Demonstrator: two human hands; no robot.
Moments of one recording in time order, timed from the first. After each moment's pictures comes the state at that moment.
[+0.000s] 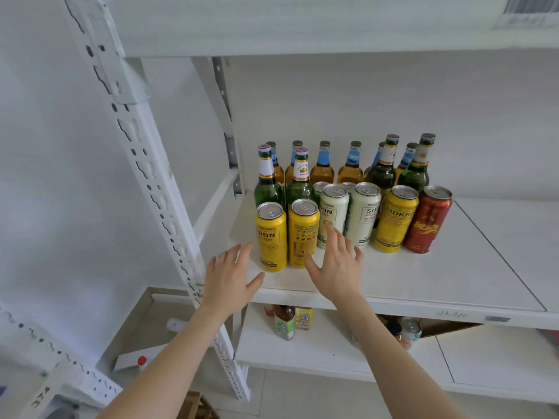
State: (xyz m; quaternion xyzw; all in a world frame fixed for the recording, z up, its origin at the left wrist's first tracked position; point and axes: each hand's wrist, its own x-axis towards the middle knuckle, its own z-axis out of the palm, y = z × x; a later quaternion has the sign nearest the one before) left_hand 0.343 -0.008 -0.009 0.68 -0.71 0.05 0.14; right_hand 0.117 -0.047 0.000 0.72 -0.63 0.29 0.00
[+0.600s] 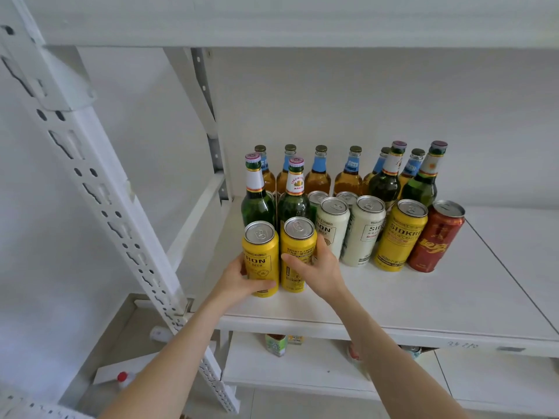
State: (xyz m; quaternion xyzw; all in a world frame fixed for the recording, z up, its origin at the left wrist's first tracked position) left_hand 0.330 -0.096 -0.027 0.61 -0.52 -0.45 0.39; right_hand 0.131 -0.113 0.002 0.62 -0.51 0.44 -0.41
